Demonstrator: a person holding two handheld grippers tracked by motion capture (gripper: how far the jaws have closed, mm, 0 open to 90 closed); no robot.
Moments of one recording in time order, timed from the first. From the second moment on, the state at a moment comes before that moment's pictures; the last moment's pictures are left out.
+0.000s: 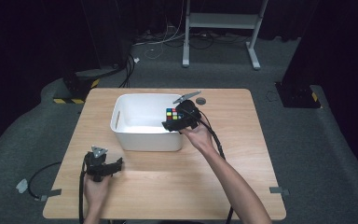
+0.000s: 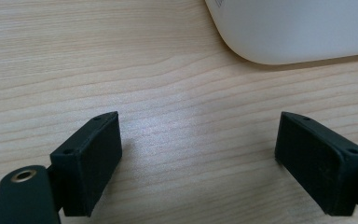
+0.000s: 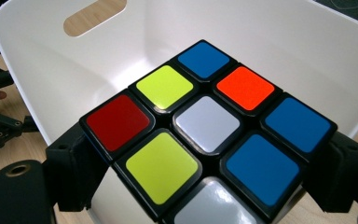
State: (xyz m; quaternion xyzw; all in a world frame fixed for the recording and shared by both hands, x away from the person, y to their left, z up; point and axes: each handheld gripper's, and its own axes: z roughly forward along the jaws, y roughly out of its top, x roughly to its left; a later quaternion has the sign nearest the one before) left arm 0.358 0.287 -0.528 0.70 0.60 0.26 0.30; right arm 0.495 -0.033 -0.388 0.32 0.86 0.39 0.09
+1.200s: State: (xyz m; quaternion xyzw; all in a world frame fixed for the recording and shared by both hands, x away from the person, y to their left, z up) left arm 0.358 0.288 -0.528 0.70 0.60 0.26 0.30; right arm 0.482 -0.062 -0.368 0.31 0.83 0.44 0.11
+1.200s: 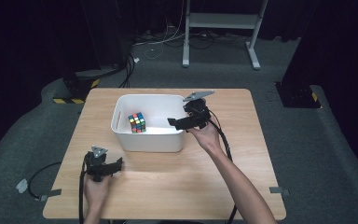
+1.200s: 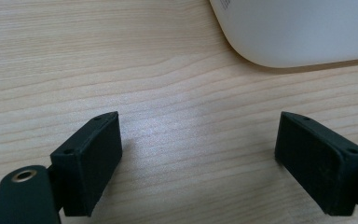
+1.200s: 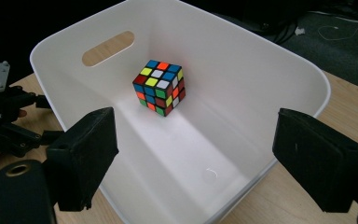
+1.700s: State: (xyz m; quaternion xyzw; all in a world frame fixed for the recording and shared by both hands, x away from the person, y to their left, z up) left arm 0.358 0.288 -0.528 0.70 0.60 0.26 0.30; right arm 0.476 -0.077 -0.368 0.32 0.82 0.46 0.11
